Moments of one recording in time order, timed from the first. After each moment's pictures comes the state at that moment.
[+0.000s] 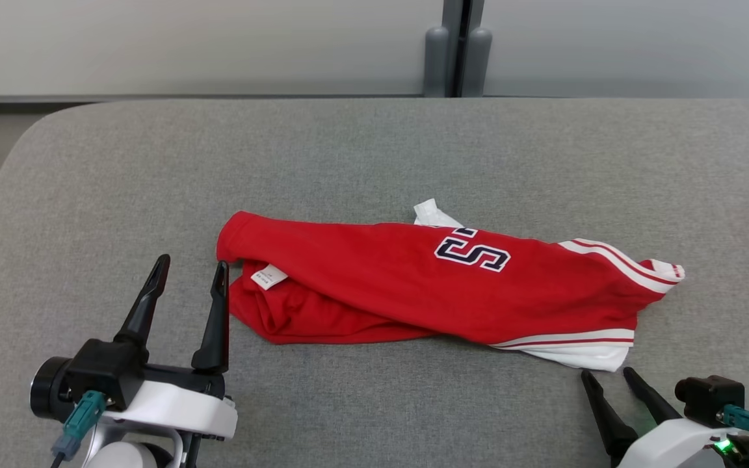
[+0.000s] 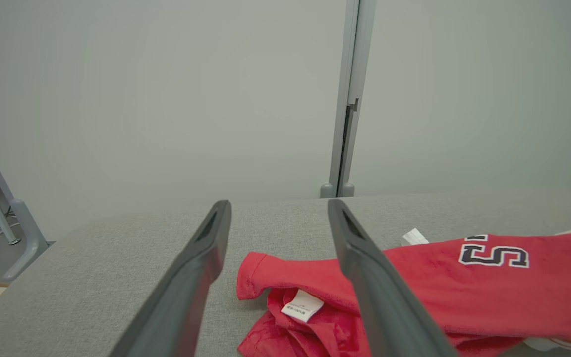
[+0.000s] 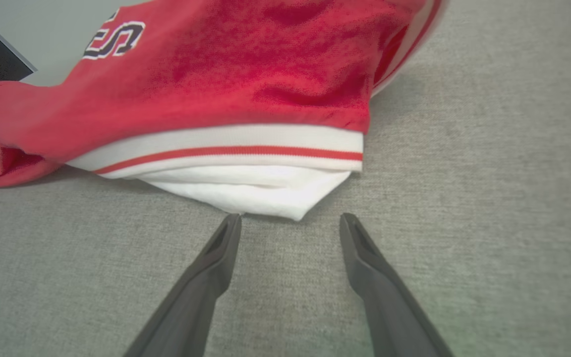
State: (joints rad) left arm -0.07 0.28 -0.29 -0.04 -0.37 0.15 -0.19; right arm -0.01 -0.24 0.23 0.32 0.46 0.13 0.02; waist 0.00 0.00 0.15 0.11
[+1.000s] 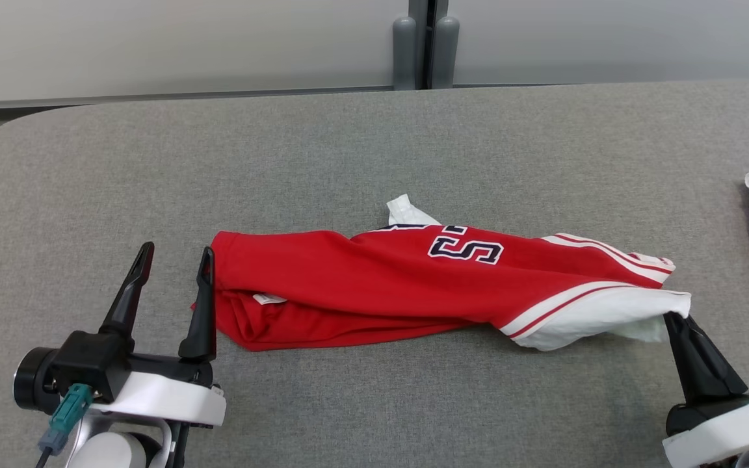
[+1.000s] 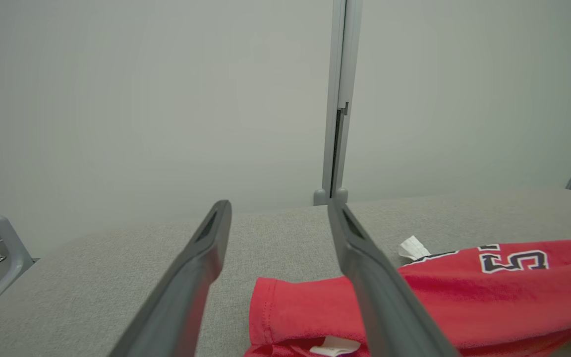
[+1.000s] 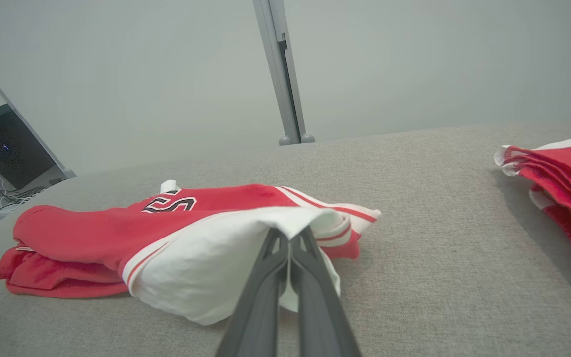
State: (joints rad) left arm -0.10 0.30 -0.29 -0.04 -0.37 0.17 -0.20; right arm 0.07 -0.30 0.12 -0.03 0.49 0.13 -0.03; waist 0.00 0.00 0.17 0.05
